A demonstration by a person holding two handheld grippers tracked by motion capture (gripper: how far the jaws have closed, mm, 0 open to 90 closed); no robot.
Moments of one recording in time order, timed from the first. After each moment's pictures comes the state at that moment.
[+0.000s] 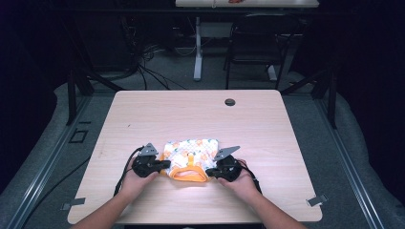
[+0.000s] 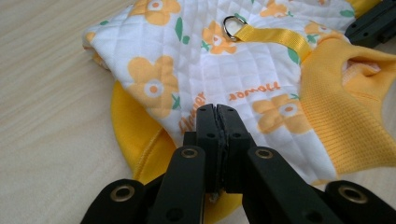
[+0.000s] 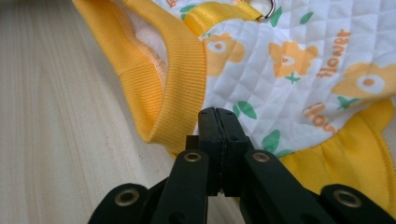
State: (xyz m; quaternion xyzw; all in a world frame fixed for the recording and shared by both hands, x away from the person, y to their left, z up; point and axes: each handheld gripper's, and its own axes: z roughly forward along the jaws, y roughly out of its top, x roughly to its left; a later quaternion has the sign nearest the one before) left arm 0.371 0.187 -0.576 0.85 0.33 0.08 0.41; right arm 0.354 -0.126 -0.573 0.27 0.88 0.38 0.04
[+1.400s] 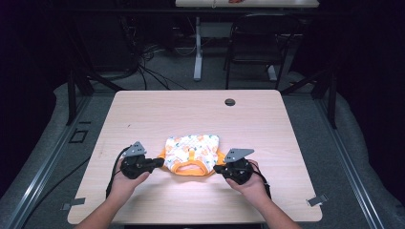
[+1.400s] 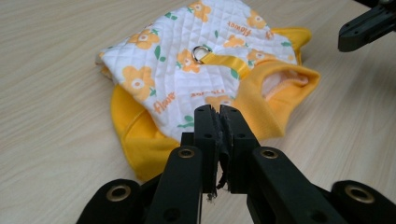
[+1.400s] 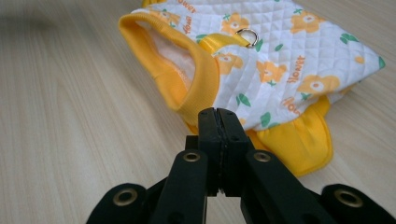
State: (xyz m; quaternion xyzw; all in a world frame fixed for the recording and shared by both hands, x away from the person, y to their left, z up) left arm 0.341 0.210 -0.540 0.82 0.33 0.10 0.45; right arm 0.325 -0.150 -0.538 0.28 0.86 0.41 0.11
